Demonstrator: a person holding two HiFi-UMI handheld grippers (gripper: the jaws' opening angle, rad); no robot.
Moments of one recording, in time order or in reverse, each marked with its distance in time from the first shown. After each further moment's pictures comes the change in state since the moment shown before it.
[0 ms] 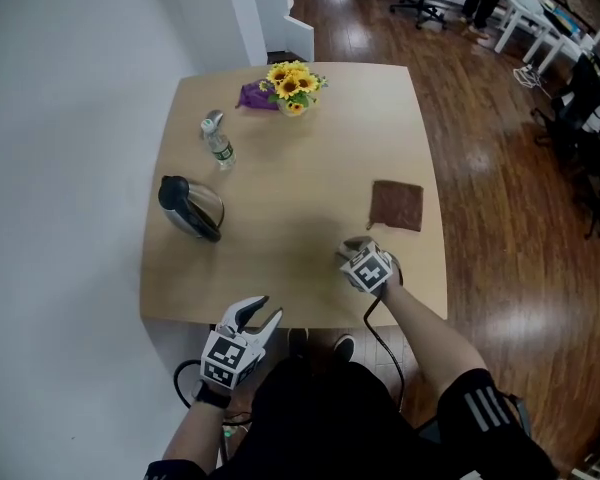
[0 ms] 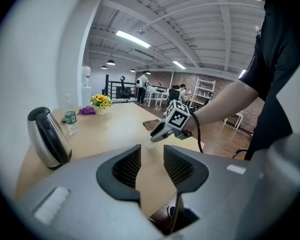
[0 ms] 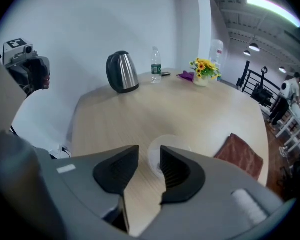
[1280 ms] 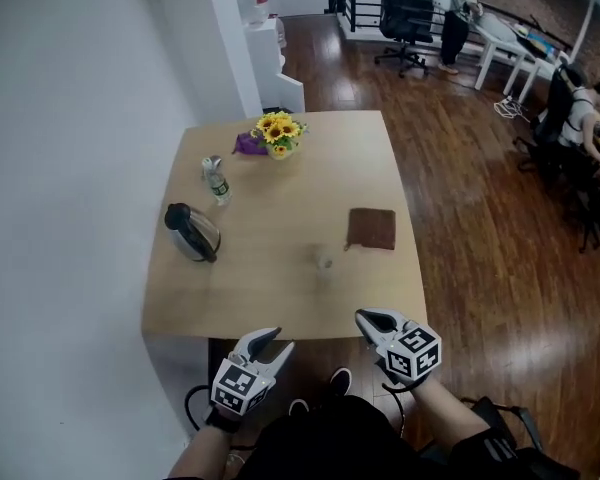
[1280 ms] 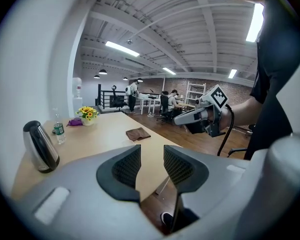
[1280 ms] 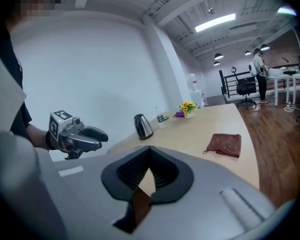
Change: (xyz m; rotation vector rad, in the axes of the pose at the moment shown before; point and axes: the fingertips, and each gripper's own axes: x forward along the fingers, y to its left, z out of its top) left arm -0.026 -0.120 0.018 0.073 -0.089 -0.043; right arm -0.250 0.097 -0.039 0.309 -0.551 0.074
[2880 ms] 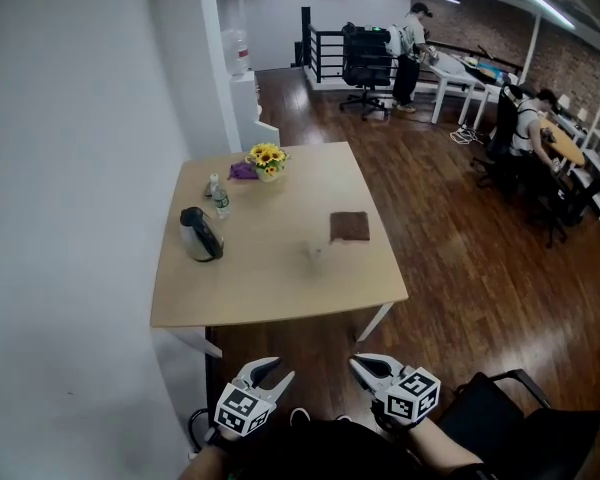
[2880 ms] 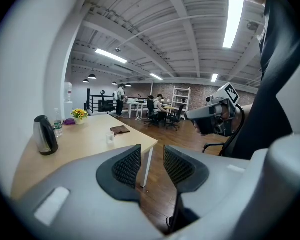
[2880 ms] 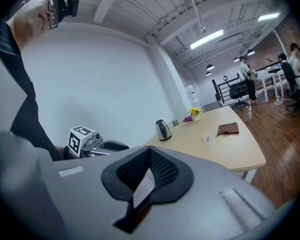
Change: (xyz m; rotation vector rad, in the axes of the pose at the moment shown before) left arm -0.160 -0.127 -0.073 0.056 -0.053 -0.130; right arm -0.133 0.230 -0.080 0.060 -0.173 -0.034
